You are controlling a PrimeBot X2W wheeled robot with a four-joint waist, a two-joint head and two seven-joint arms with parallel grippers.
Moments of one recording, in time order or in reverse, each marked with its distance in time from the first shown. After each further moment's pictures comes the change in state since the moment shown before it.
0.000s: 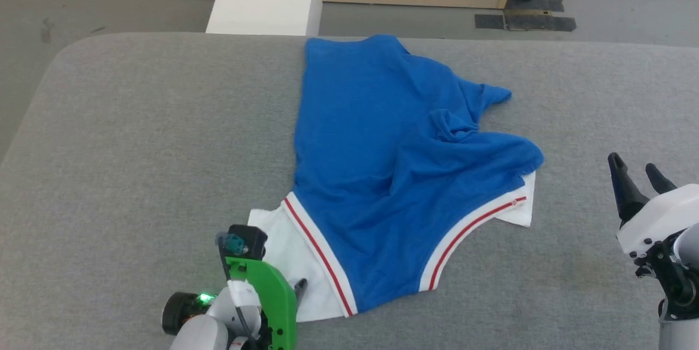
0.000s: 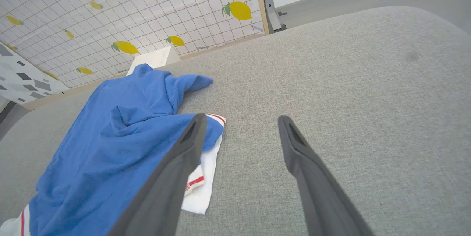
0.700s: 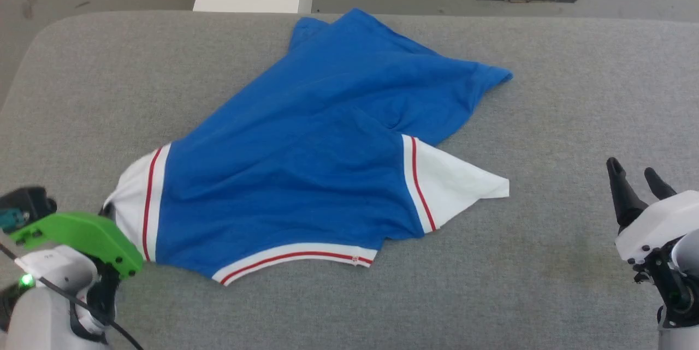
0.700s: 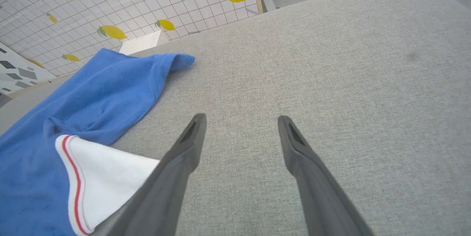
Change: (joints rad) left arm -0.091 0.148 0.410 -0.054 -0.156 0.177 -0.188; right arm 0.027 0.001 0.012 -0.020 0.001 0.000 -0.014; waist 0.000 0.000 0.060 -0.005
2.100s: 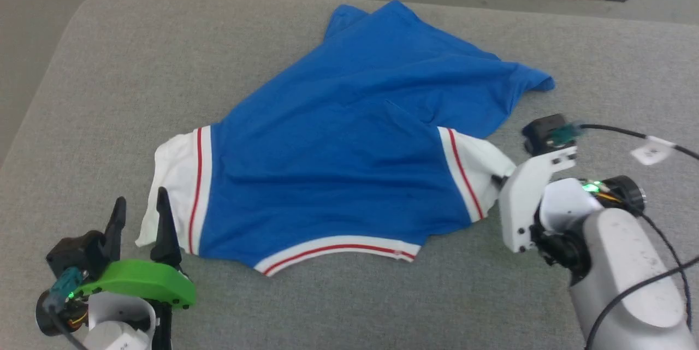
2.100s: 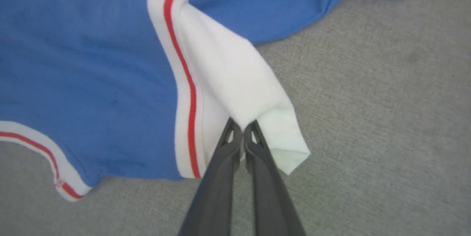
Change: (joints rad) left arm 0.138 -0.096 -0.103 -0.061 0.137 -0.087 -0.551; right arm -0.216 -0.041 0.431 0.250 -0.133 0.000 0.272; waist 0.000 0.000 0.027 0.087
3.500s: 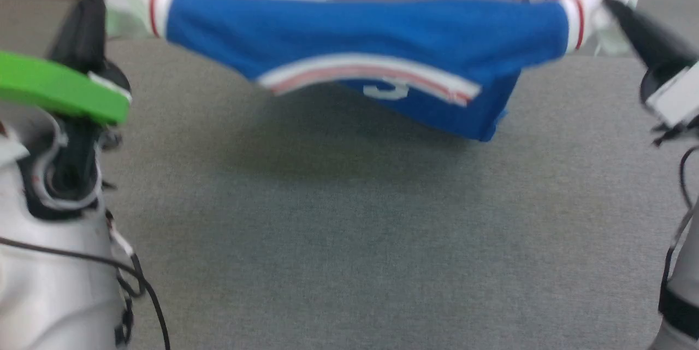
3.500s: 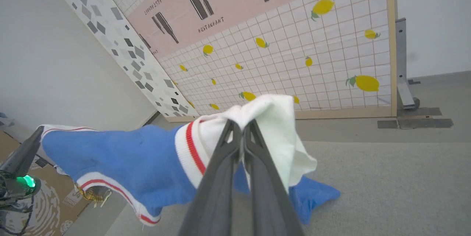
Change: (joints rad) left arm -0.481 0.023 0.086 -0.220 -0.361 -0.060 0.479; right arm -0.182 0.040 -0.384 -0.418 0.464 0.000 0.128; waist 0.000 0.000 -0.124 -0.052
